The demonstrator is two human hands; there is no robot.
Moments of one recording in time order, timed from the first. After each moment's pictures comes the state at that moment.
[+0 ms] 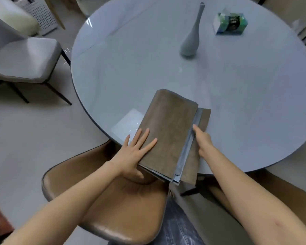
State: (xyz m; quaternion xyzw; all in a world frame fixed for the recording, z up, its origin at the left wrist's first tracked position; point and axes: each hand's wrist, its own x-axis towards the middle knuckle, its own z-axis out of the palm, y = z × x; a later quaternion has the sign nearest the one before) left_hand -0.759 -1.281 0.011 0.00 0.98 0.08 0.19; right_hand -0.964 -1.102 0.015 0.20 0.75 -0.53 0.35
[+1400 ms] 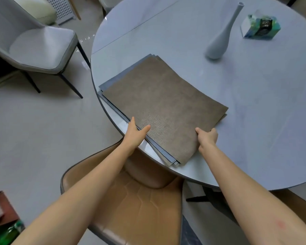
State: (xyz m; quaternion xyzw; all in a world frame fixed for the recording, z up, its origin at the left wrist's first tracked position) left_hand -0.784 -1.351 0.003 -0.47 0.66 0.58 0.00; right_hand -0.952 -1.188 -0.008 0.21 0.80 -0.53 0.20
